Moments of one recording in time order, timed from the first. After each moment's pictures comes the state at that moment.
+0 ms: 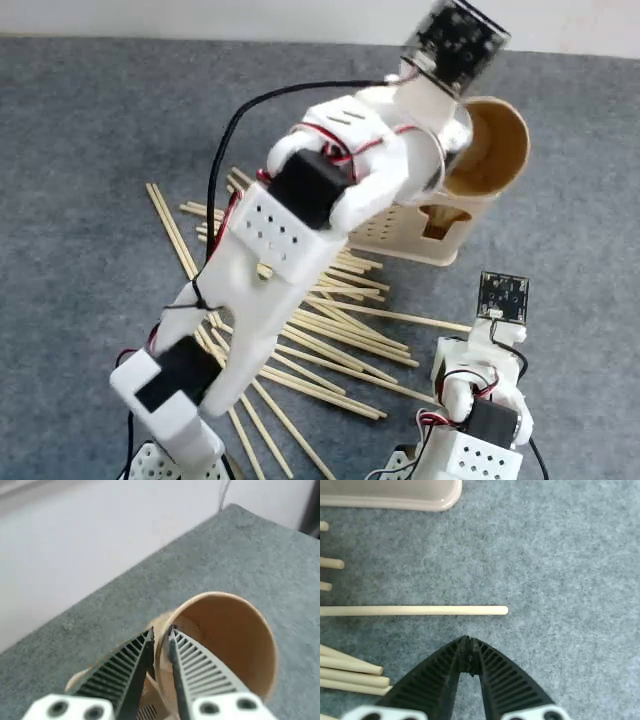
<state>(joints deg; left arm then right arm) 37.1 8.1 -41.1 66.2 1.6 14.7 -104.7 95.7 70.9 12.2</state>
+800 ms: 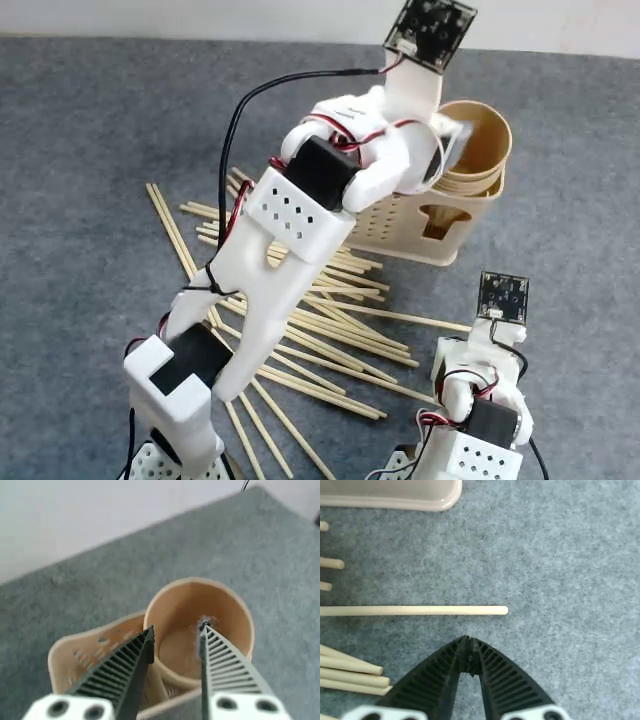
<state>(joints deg) 35.1 13.0 -41.1 68.7 12.1 14.7 -104.7 95.7 70.9 12.2</state>
